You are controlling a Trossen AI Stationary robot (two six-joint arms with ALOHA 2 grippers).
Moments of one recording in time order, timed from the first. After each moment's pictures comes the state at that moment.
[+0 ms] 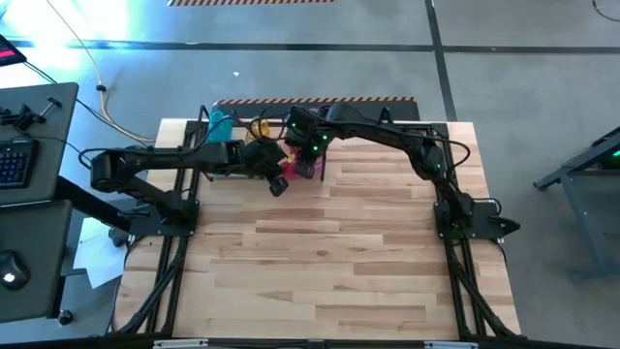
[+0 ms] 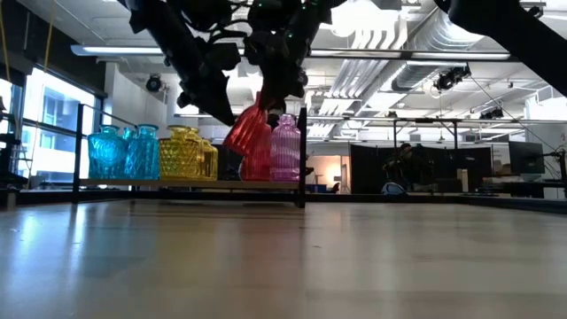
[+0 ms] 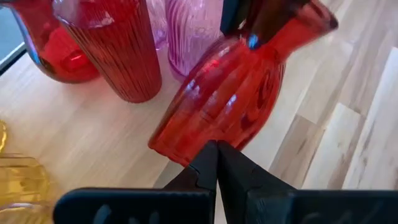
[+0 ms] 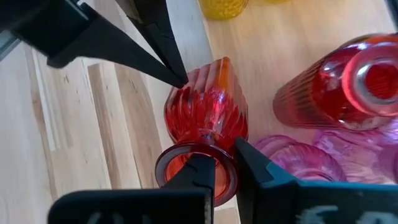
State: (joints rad) left arm 0.27 1.38 0.97 -0.46 -0.13 -0.26; right arm -0.30 2.23 2.31 -1.19 -0.17 -0.01
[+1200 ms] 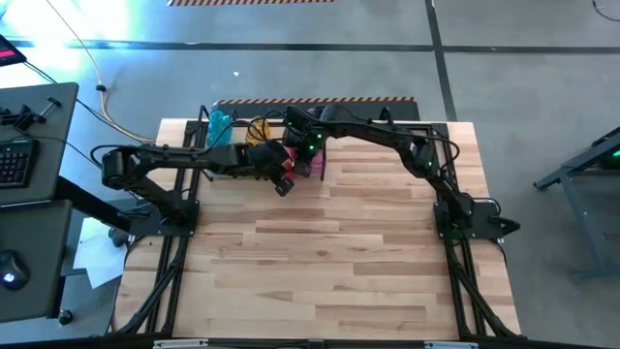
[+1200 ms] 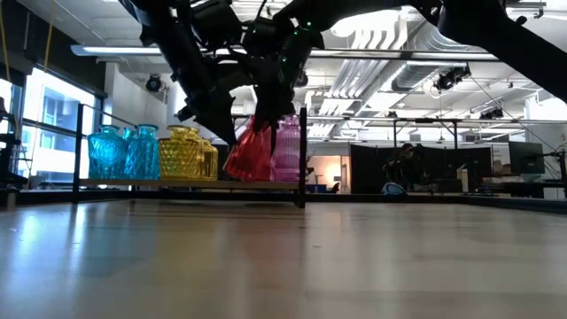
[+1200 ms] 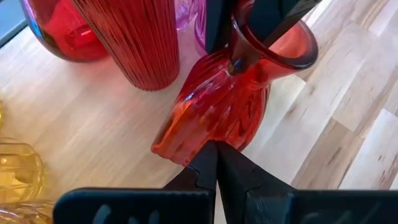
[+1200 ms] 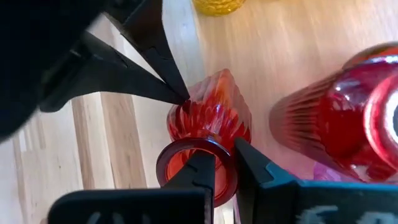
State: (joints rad) left arm 0.27 1.49 0.97 -0.41 -0.19 -0.32; right arm -0.34 2.31 2.31 -1.12 -0.23 -0.09
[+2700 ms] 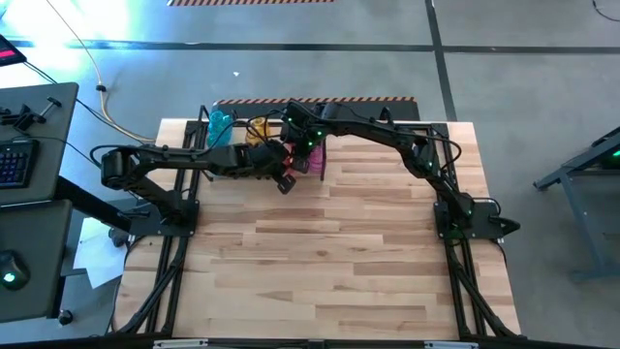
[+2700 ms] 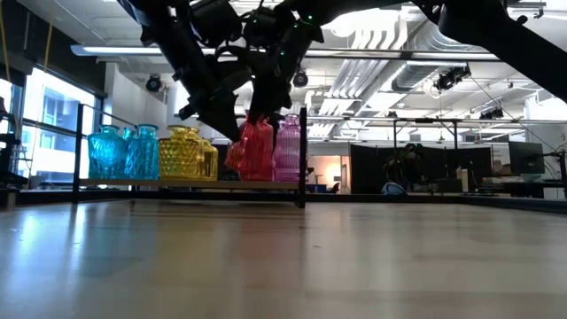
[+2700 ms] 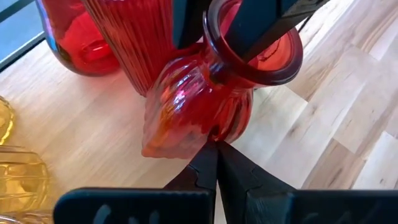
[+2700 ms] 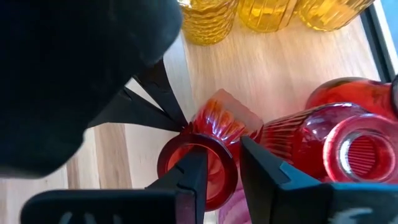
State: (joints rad) left arm 0.26 1.48 0.95 -0.36 -0.24 -0.35; right arm -0.33 2.31 2.35 -1.09 -0.20 -0.12
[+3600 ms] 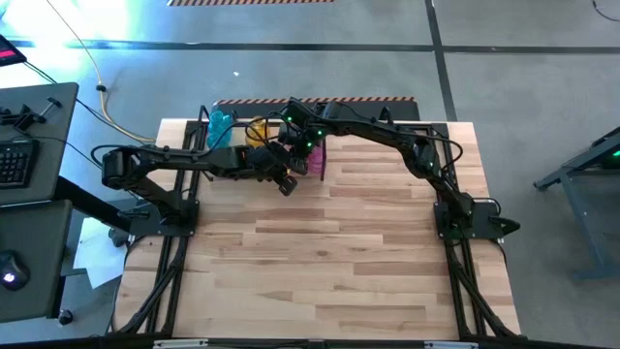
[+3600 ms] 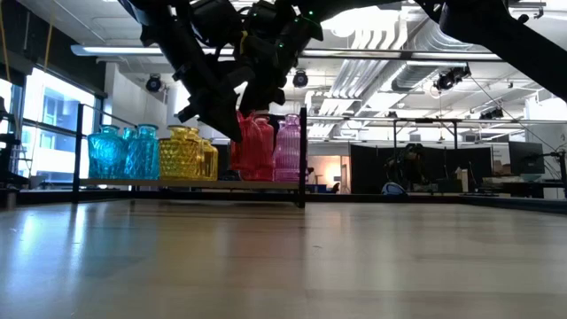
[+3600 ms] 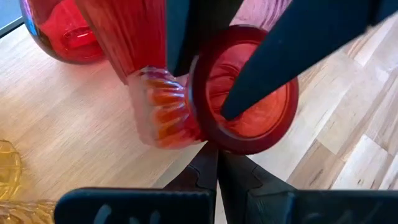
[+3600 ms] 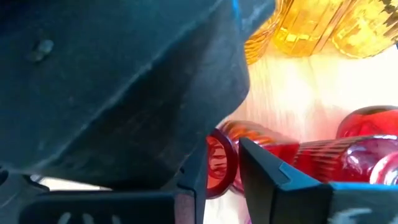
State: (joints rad) left arm 0.24 1.49 0.95 -0.36 -0.22 -0.43; right arm -0.33 2.30 2.36 -1.07 -0.28 -0.14
